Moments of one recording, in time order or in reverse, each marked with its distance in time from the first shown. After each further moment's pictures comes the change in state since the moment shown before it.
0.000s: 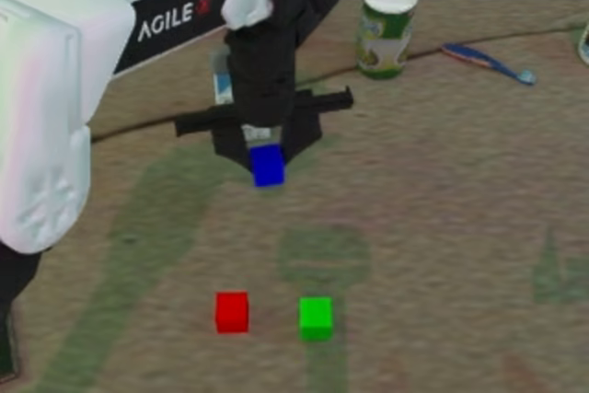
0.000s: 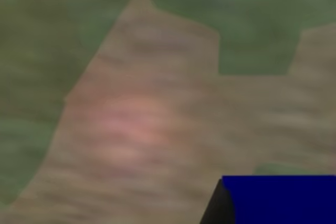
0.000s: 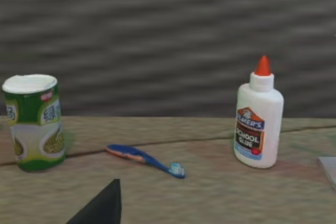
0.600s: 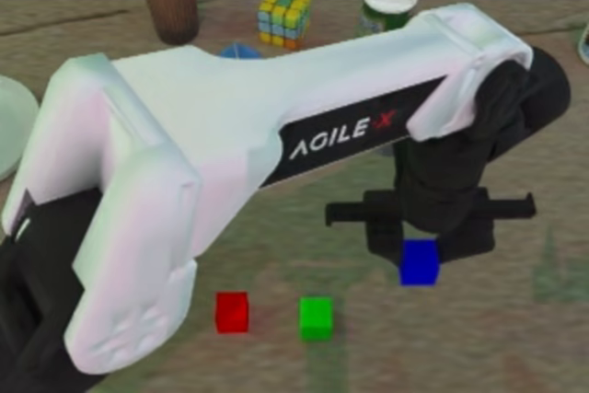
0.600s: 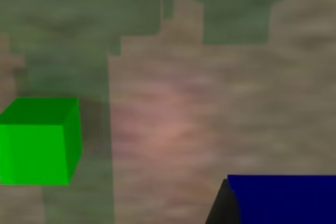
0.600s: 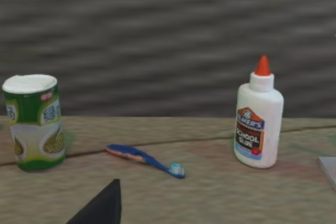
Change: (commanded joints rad) left arm -0.404 0.006 0.084 -0.073 0.001 -0.220; right arm 0.000 0.000 0.000 0.000 0.000 0.000
